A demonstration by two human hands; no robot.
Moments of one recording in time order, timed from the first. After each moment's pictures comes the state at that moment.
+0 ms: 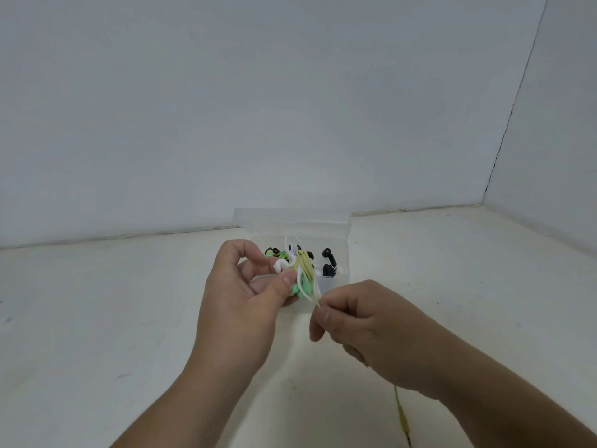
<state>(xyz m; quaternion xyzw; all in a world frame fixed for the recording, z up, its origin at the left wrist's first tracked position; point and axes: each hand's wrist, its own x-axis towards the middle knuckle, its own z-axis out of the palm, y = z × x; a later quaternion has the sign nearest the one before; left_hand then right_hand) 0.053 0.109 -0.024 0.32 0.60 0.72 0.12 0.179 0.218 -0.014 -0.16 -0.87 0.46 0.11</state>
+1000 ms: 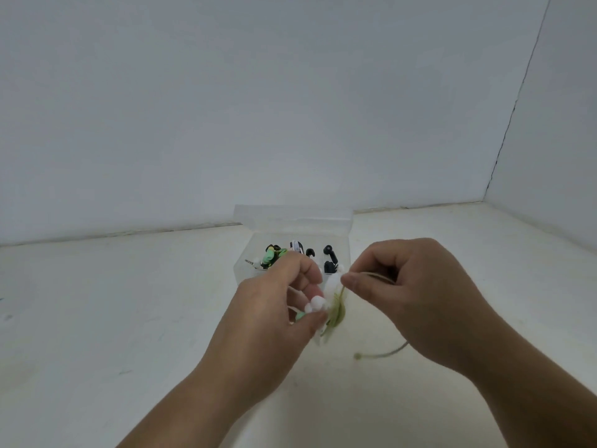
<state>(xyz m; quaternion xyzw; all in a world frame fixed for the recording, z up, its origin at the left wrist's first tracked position) 0.060 0.103 -0.026 0.50 0.72 0.48 0.05 0.196 0.231 0.004 -0.18 -0.88 0.31 0.32</state>
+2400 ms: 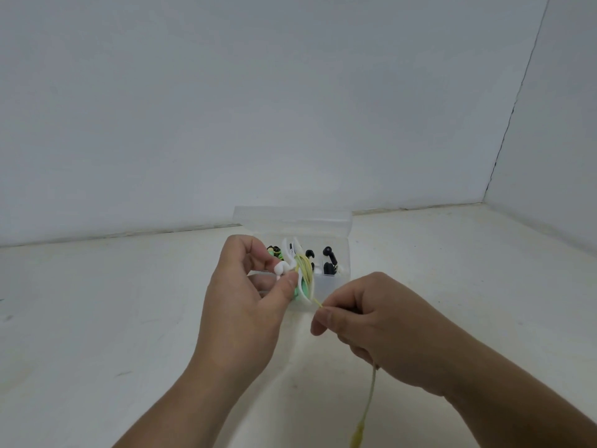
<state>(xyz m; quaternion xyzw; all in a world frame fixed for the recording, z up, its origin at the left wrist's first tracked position) 0.049 0.109 -0.030 0.37 0.67 0.65 0.02 0.185 0.216 -0.008 -0.20 -0.86 0.46 0.11</state>
